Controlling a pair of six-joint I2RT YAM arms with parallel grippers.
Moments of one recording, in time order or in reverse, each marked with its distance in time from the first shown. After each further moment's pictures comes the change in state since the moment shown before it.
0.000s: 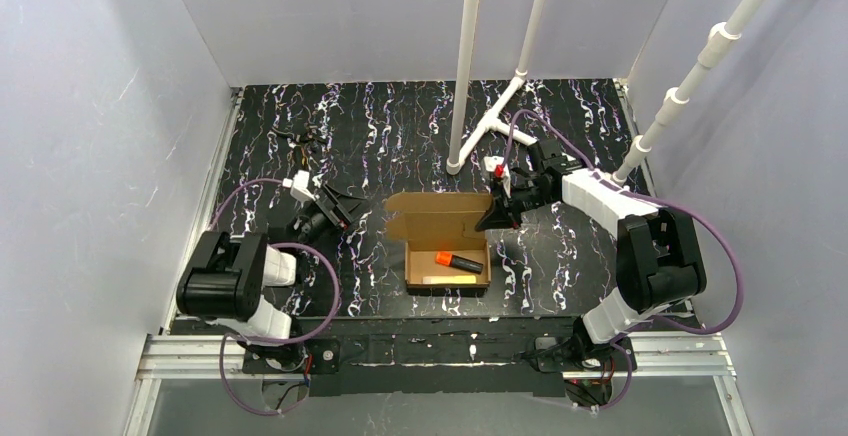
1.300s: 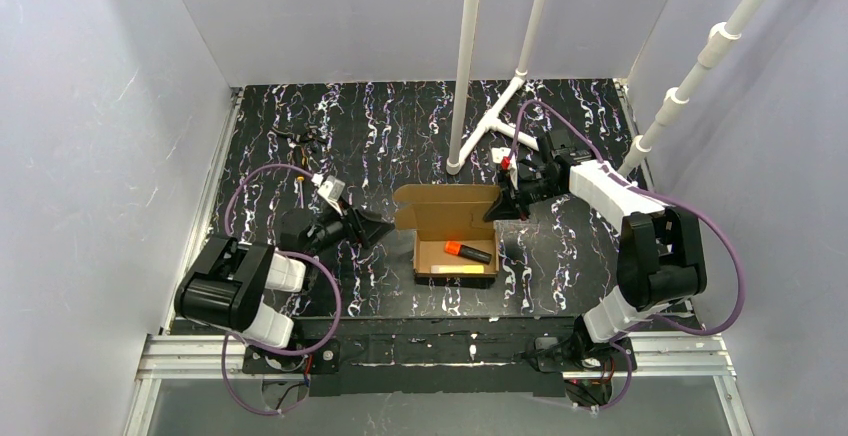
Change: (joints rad) left arm -0.163 0.000 -0.015 0.072 0.092 0.472; right arm -0.058 0.009 0.083 -0.125 0.040 -0.097
